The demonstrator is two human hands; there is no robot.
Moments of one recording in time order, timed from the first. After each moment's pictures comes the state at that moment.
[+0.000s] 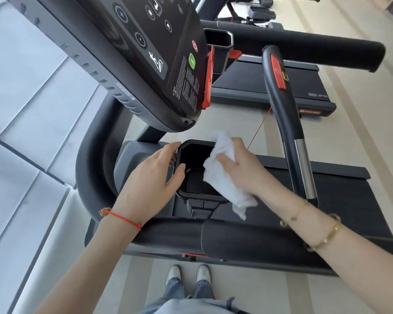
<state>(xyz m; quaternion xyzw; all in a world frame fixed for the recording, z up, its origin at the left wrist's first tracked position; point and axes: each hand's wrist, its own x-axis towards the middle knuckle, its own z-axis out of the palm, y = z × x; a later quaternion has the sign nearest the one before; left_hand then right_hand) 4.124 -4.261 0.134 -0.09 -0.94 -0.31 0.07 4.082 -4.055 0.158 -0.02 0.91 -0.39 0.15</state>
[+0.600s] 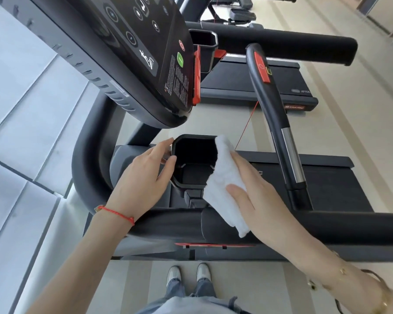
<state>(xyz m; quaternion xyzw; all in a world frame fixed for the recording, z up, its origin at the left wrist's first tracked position) 4.129 -4.270 0.136 -0.10 -0.94 -0.33 0.06 4.183 -4.041 0.177 -0.10 0.90 -0.41 0.08</state>
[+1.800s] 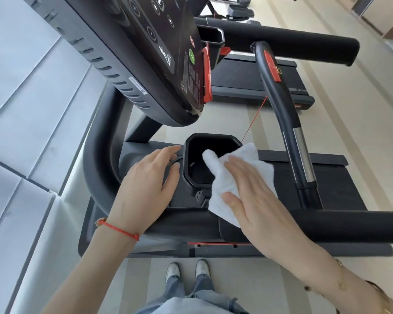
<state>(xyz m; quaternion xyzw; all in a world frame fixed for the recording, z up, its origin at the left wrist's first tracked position) 4.152 -4.283 0.152 -0.10 -0.93 -0.33 0.09 4.191 -4.063 0.168 -0.18 0.95 -0.24 0.04</state>
